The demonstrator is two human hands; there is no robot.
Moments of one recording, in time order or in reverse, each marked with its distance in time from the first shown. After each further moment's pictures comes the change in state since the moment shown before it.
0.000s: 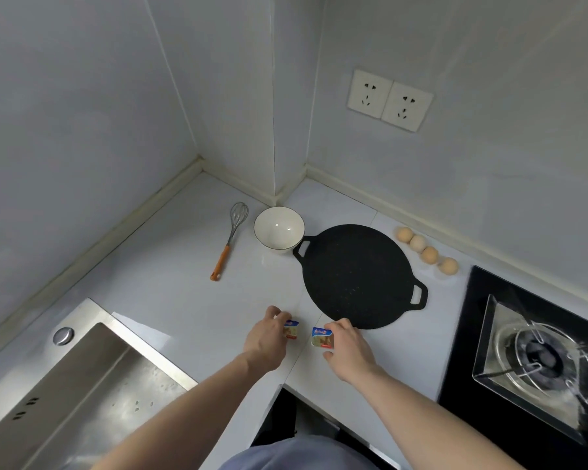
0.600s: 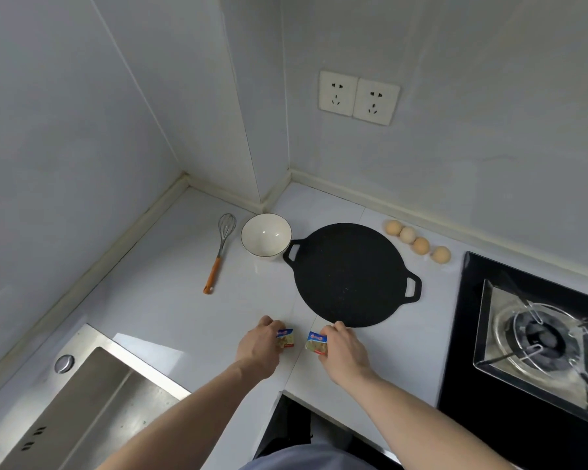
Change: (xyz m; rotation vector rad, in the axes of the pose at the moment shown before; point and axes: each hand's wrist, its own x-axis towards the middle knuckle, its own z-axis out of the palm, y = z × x) left_hand 0.002 0.000 -0.002 0.121 0.017 -0.005; right_hand 0.000 0.004 0.012 -0.024 0.087 0.006
